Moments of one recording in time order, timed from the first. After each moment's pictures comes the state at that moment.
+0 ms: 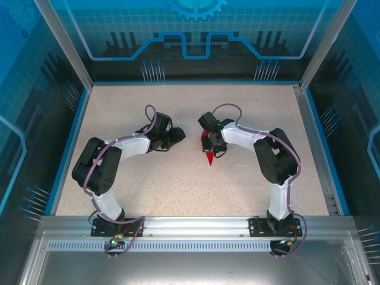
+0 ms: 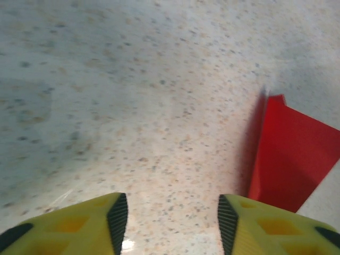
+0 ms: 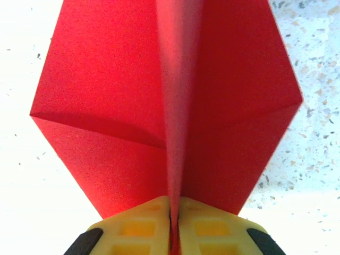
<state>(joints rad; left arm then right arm) -0.39 1.75 0.96 -0.07 0.18 -0.92 0.60 1.97 1.33 -0.68 0.05 0.63</state>
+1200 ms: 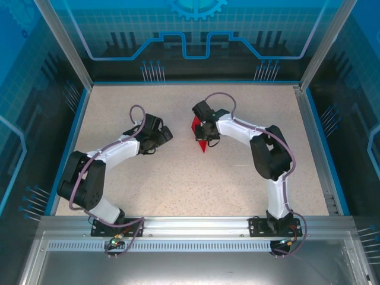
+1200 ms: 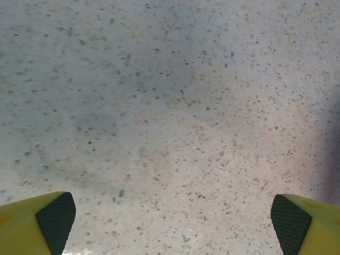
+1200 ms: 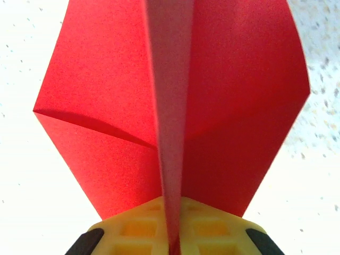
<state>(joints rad) -0.34 1.56 0.92 -0.36 -0.12 -0.90 0.60 2.07 1.57 -0.70 0.05 0.55</state>
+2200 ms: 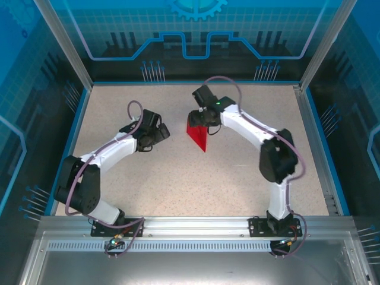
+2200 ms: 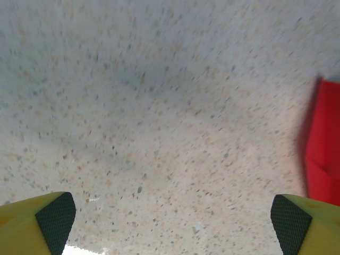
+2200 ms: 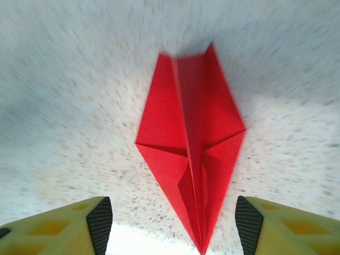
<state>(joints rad) -0.34 1.51 1.01 -0.49 -0.18 -0.84 0.59 1.93 1.71 -0.78 0.09 0.46</state>
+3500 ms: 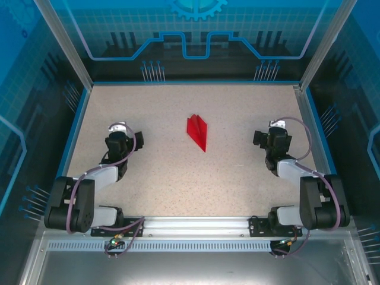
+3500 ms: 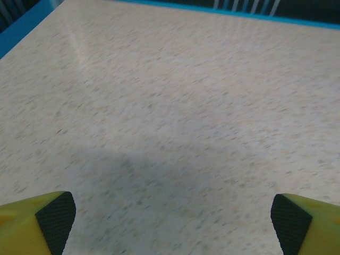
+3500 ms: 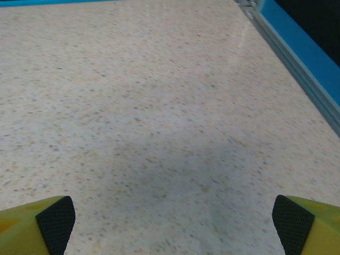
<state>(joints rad) -0.04 1.33 0.41 0.46 -0.20 -0.17 0.04 1.35 0.48 0.34 0.28 0.11</state>
